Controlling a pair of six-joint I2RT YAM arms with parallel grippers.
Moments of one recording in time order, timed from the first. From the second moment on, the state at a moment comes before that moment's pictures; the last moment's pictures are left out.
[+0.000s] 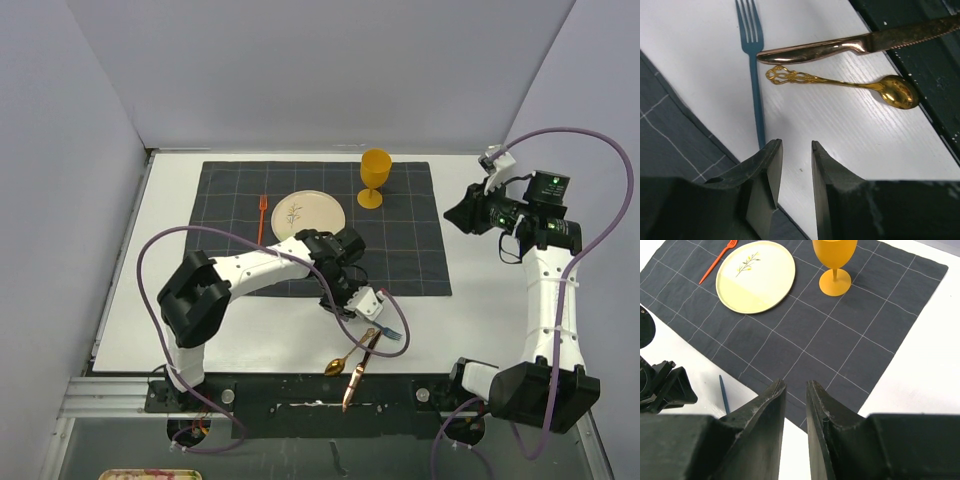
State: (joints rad) left arm -0.97 1.89 1.44 -0.89 0.64 1.19; right arm -0.26 1.18 1.26 -0.77 -0.81 -0.35
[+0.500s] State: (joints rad) left arm -0.95 1.95 1.47 -0.78 0.62 1.13; right arm -0.26 1.23 1.28 -0.74 -0.81 -0.33
